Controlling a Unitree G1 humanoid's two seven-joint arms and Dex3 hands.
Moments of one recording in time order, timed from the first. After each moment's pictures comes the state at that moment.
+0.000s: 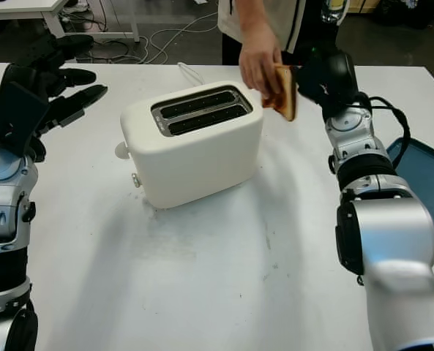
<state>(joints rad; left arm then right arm) -0.48 0.34 0.13 -0.21 0.08 0.33 -0.10 -1.13 -0.45 -0.01 1.30 -0.25 -0.29 -0.07</state>
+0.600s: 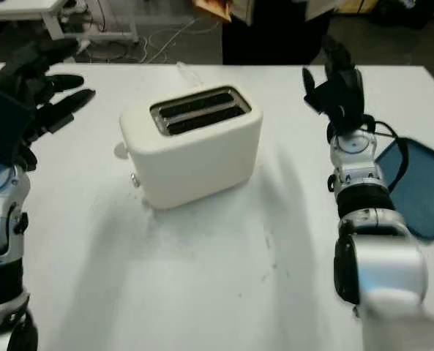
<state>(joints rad) -0.35 0.28 0.22 -0.34 0.01 0.38 -0.08 -0.71 -0.34 -0.13 0.66 0.00 -0.24 0.04</state>
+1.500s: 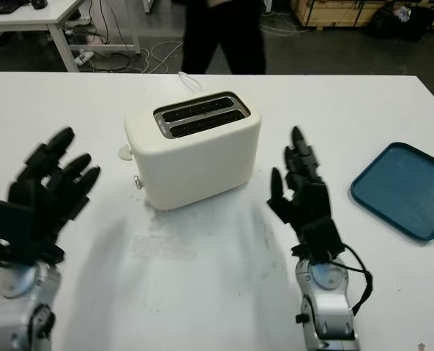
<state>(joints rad) 0.18 -0.05 0.04 -0.48 -0.01 0.13 0.08 0.05 -0.09 0.03 -0.17 0.10 -0.06 0.13</state>
